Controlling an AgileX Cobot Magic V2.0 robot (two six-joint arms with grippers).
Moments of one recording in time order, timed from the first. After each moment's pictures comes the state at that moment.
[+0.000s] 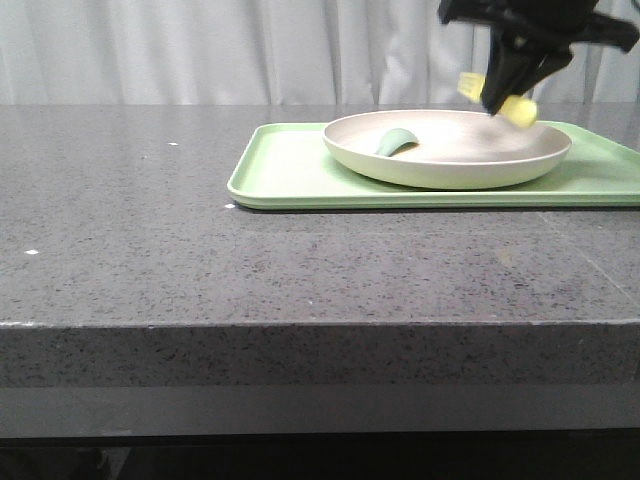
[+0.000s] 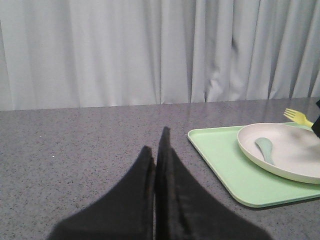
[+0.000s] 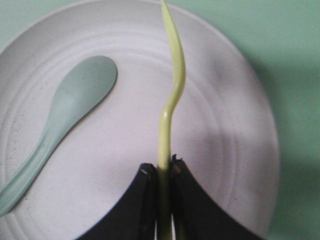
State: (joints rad) left arm -0.29 0.28 -0.44 0.06 0.23 -0.09; right arm 0.15 1.81 -1.61 0.14 0.83 0.10
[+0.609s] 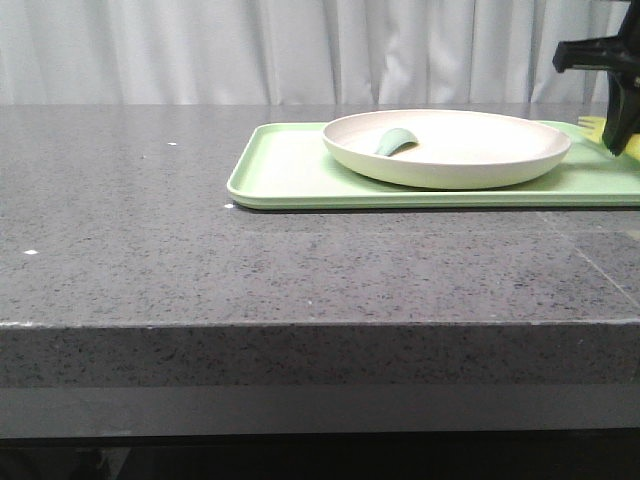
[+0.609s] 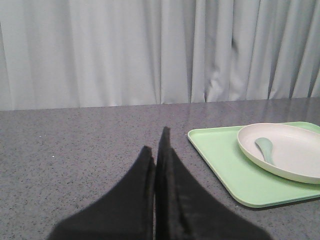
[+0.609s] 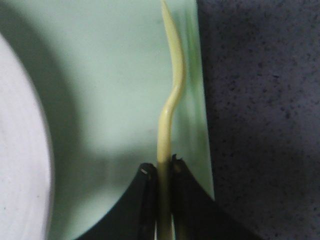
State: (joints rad) left arm -0.29 0.28 -0.44 0.06 0.23 -0.09; right arm -0.03 1.87 -1.56 0.05 0.88 0.10
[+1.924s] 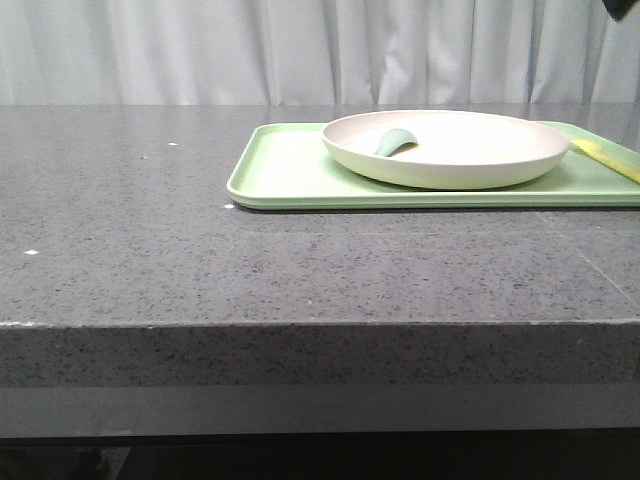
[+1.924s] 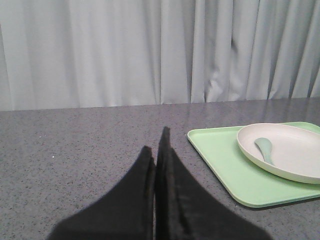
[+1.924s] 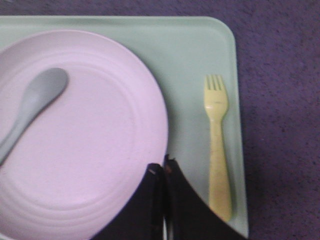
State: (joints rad) left arm -0.29 0.28 -0.44 0.06 0.23 -0.09; right arm 0.10 1.46 -1.41 0.04 0.79 0.10
